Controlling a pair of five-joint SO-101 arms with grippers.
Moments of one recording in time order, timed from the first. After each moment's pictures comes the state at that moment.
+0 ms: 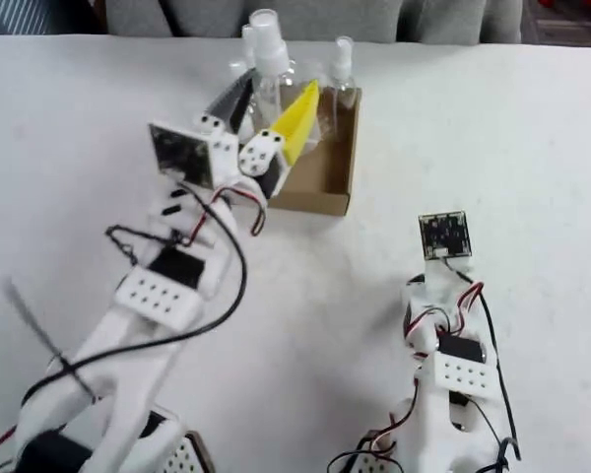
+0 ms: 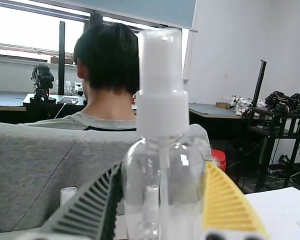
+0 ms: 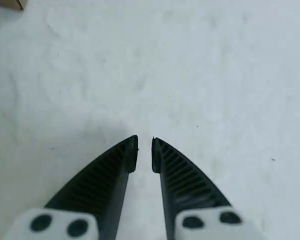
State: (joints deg) left arm 18.1 -30.3 50.1 -19.8 8.7; right arm 9.3 -51.9 85.4 21.5 19.7
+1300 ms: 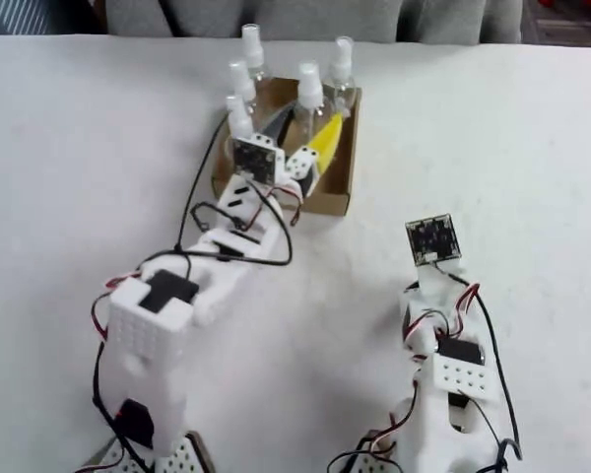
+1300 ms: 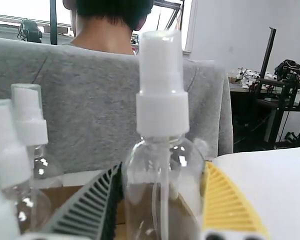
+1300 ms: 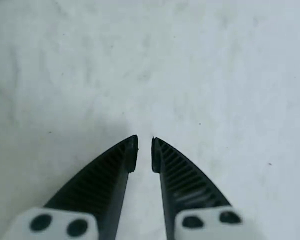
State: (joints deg) left arm 18.1 32.0 28.2 -56.6 8.7; right arm 9.3 -52.1 86.5 21.5 25.9
